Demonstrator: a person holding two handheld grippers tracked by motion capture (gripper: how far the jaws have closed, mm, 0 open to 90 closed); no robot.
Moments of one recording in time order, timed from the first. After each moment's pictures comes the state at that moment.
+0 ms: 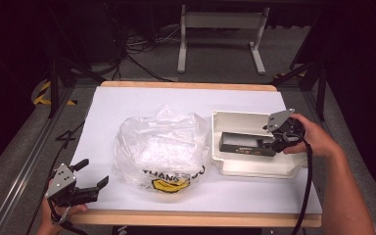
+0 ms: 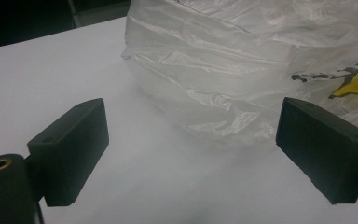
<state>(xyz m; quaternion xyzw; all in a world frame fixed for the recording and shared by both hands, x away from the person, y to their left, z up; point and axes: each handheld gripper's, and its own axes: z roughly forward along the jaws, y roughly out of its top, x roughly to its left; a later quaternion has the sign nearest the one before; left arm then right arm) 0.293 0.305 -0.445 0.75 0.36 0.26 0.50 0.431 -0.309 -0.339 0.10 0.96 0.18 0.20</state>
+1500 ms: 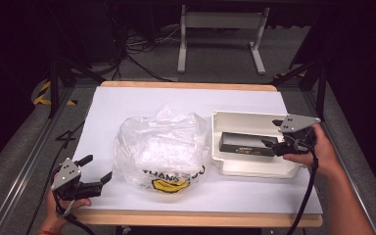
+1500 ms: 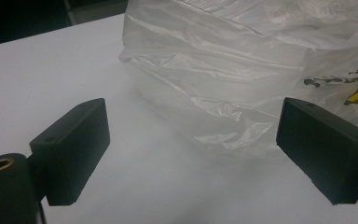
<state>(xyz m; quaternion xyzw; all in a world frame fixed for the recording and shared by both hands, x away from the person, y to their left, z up) 0.308 0.301 -0.447 0.75 0.36 0.25 0.50 0.382 -0.312 -0.323 0.23 0.88 0.30 0.30</state>
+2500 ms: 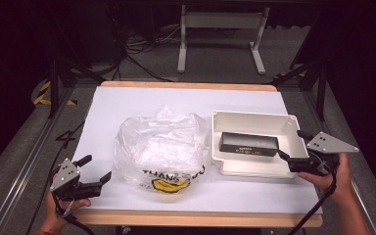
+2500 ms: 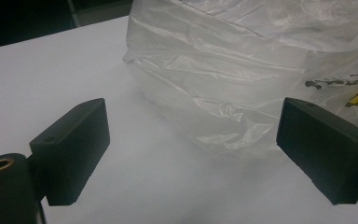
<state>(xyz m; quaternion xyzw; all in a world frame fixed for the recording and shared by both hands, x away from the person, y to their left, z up) 0.306 0.302 -0.446 0.74 0.36 0.26 0.50 0.325 -0.352 -0.339 0.32 0.79 0.39 0.35</state>
